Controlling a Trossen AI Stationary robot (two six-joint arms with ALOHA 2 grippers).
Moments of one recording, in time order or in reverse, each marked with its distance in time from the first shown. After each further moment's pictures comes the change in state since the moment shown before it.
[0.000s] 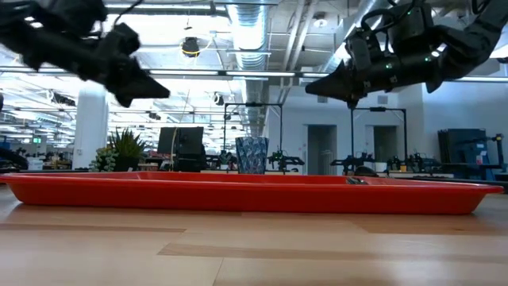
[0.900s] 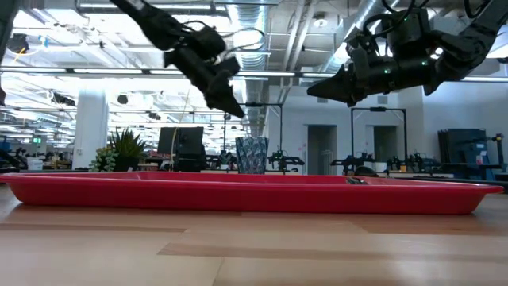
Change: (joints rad) left arm 0.345 0.997 0.986 -0.427 0.275 0.434; right arm -0.089 -0.001 0.000 0.003 -0.077 -0.094
